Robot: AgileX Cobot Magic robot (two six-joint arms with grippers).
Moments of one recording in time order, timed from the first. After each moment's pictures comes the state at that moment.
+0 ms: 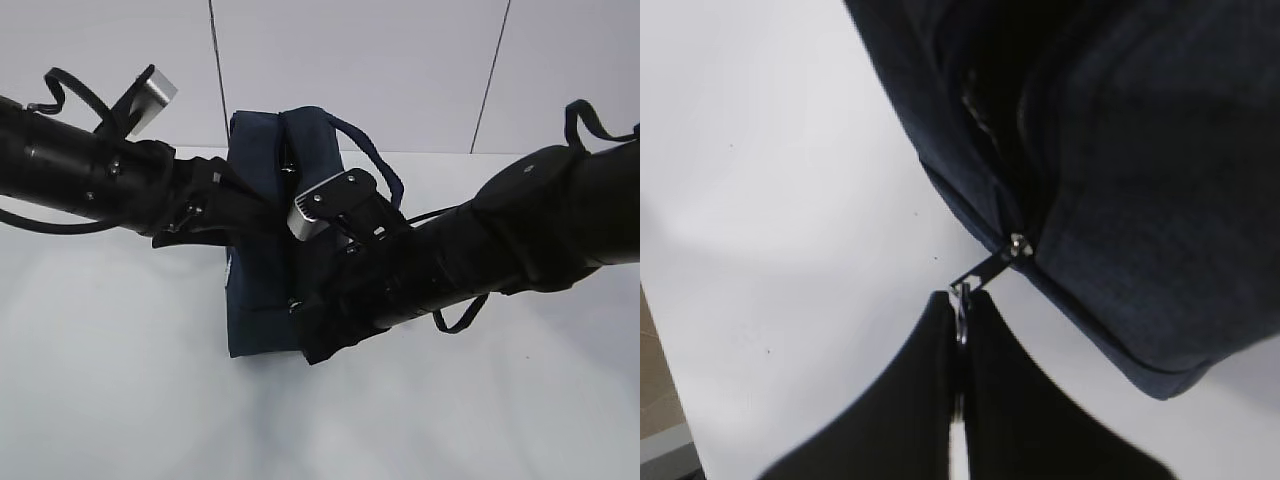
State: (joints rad) left arm -0.30 1.71 -0.98 -1.36 0.77 1.02; right arm 0.58 1.80 -0.96 1.32 0.43 -1.48
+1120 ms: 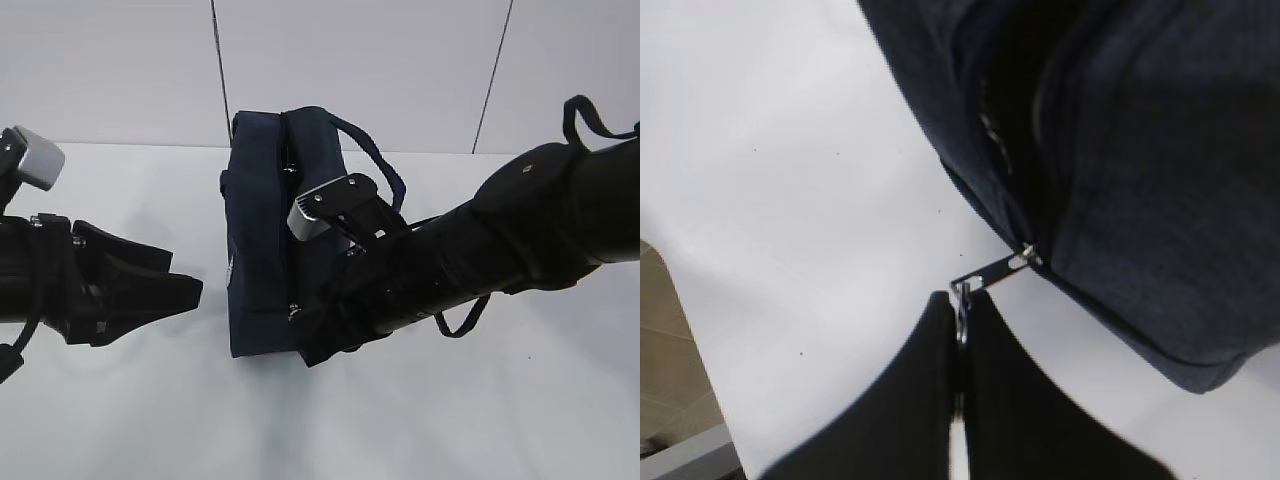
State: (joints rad) left arm -0.18 1.45 -0.53 -1.74 0.77 1.95; right arm 0.58 1.80 -0.96 1.26 0.46 -1.38
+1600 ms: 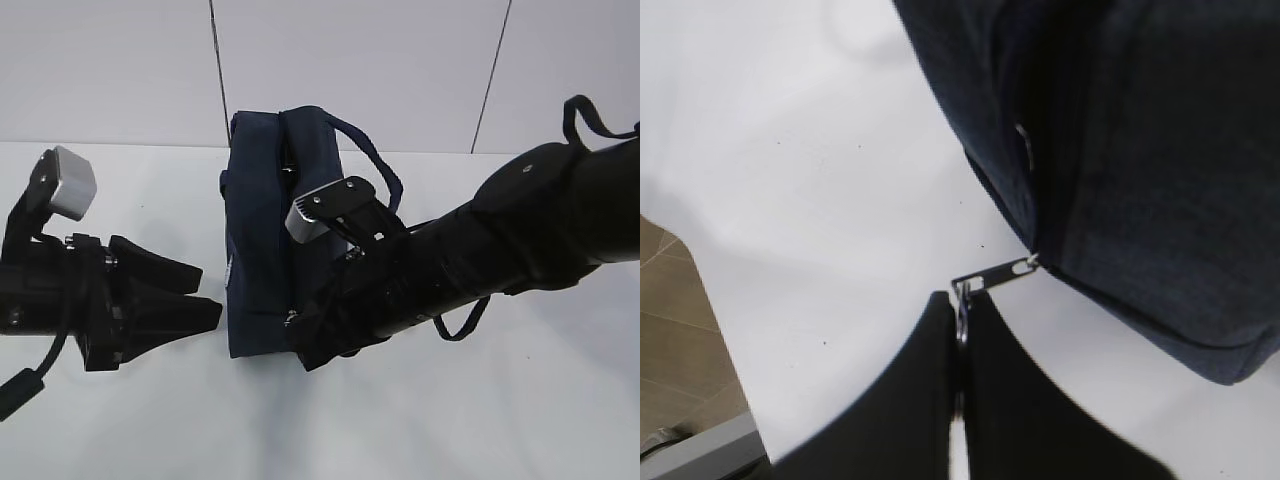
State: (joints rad) left arm -0.18 1.59 -0.54 -1.79 0.89 2.22; right arm 0.58 1.80 -0.96 1.25 0.50 -1.37
